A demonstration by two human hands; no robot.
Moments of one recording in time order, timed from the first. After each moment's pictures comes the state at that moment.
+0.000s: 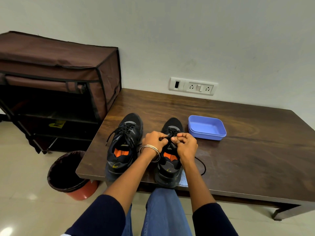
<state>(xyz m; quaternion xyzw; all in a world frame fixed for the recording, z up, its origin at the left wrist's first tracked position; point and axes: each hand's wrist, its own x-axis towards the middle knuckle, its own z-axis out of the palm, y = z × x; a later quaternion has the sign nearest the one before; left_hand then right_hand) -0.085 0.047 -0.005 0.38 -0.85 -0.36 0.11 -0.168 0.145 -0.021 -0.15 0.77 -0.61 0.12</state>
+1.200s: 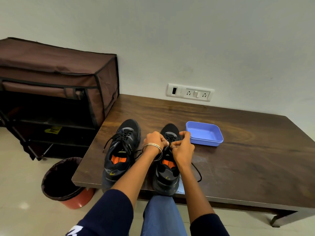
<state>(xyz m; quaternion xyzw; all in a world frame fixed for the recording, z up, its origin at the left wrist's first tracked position) -0.114 0.037 0.004 0.41 -0.83 -0.36 0.08 -0.158 0.141 -0.004 -0.20 0.82 -0.53 0.05</state>
